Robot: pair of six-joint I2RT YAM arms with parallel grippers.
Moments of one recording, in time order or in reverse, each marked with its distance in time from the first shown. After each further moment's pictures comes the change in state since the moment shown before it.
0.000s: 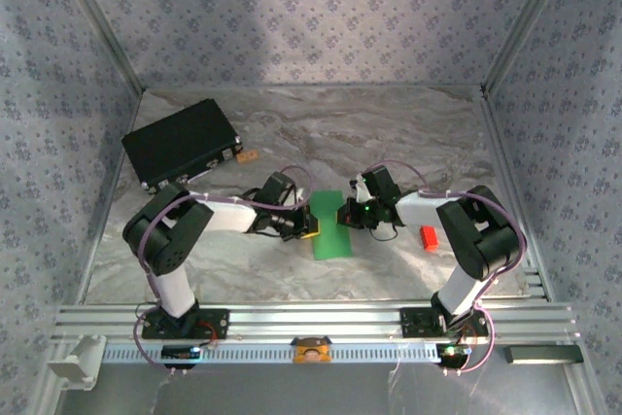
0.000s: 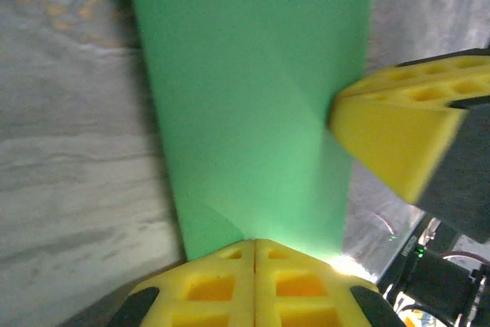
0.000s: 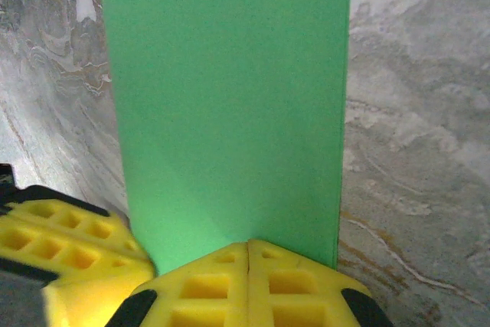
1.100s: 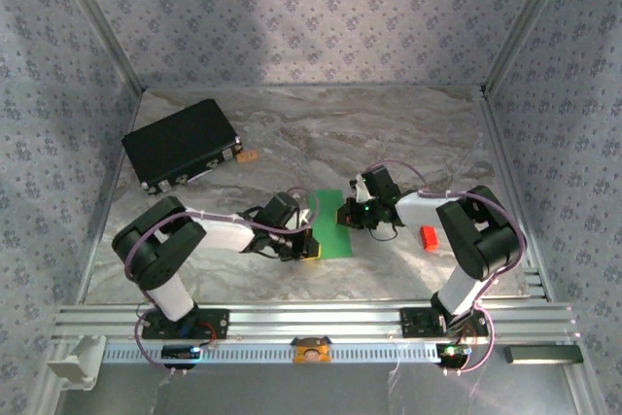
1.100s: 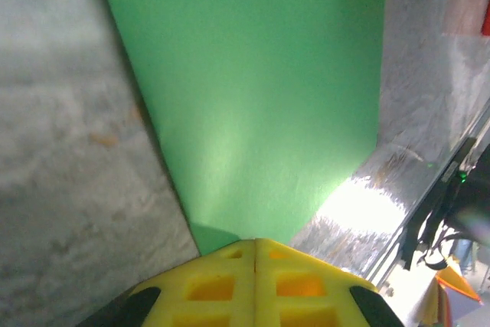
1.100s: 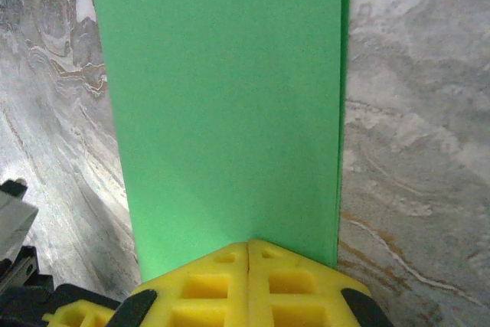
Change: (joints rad) left arm -0.135 -0.113 -0.130 -0.006 -0.023 0.039; right arm 0.002 0.000 0.001 -0.001 0.003 0.000
